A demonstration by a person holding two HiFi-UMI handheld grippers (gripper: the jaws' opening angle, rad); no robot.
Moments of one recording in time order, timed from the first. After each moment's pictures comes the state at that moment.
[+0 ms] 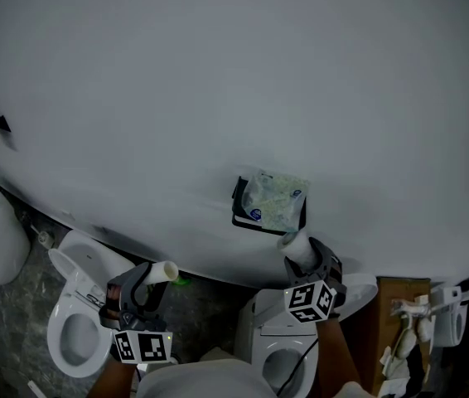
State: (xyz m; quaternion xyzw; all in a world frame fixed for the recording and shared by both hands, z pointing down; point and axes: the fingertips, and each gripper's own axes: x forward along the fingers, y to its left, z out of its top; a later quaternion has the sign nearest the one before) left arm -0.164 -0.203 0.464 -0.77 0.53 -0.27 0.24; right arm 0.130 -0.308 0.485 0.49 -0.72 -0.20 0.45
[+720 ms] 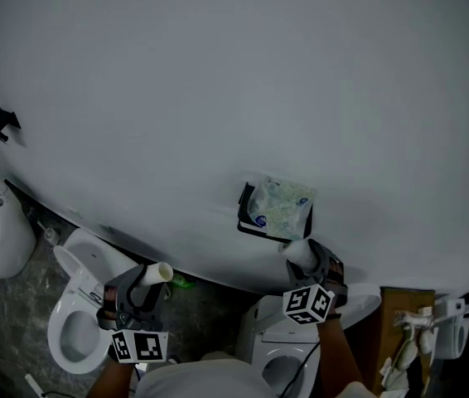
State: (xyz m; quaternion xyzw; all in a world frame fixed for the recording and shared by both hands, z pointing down) left arm -0.182 -0.203 0.472 -0.75 0.55 -0.28 0.22; right arm 0.123 -0.325 0.493 0.45 -0.71 -0.26 0.47
